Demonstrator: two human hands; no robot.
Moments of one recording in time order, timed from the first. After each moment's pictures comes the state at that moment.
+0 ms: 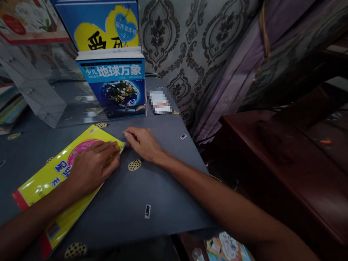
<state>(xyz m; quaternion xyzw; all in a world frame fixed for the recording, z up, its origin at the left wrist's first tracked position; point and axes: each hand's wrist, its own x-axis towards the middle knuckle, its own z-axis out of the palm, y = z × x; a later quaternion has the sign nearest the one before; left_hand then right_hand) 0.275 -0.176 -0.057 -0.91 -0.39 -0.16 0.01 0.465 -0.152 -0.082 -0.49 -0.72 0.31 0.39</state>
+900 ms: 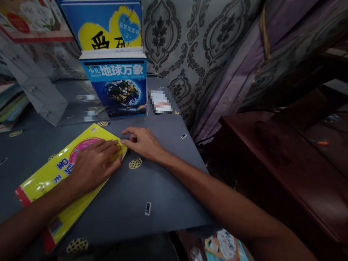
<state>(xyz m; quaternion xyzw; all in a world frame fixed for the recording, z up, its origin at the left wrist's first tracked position) 0.273 -0.178 -0.059 -0.91 -0.38 -0.16 0.04 0.464 -0.148 -0.084 -0.49 -0.73 0.33 0.35</state>
